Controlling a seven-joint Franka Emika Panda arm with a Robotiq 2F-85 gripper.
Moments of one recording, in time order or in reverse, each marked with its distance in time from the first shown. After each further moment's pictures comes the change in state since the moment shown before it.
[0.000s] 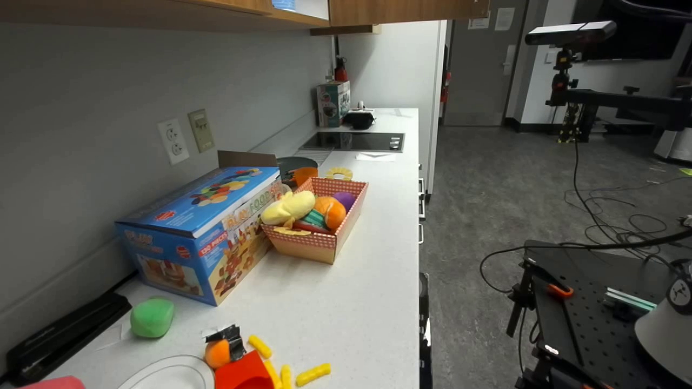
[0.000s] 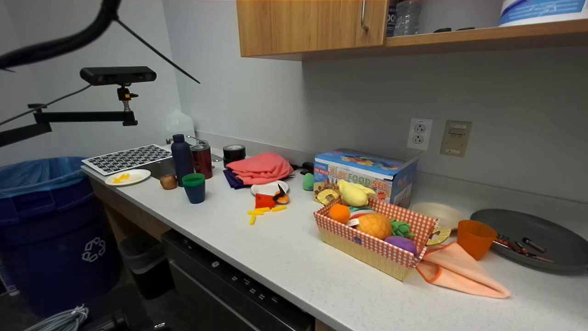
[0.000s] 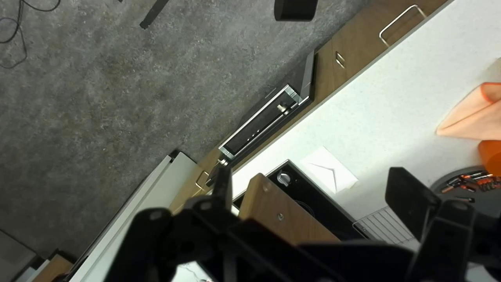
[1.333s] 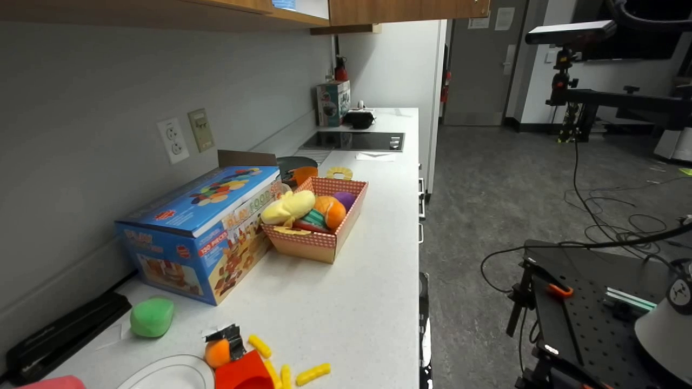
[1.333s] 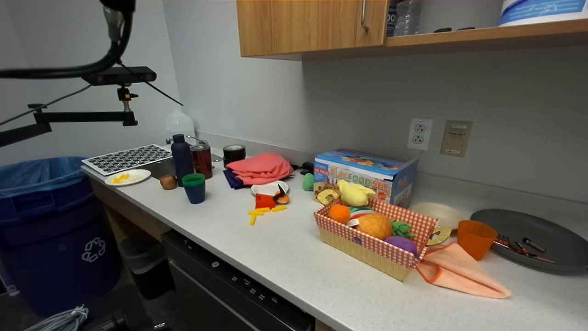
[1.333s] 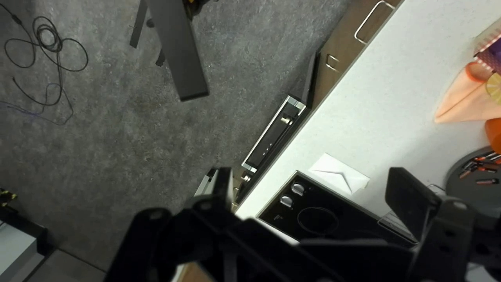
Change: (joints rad) arm 0.093 -0.242 0.231 -0.297 -0.215 -0.021 0.553
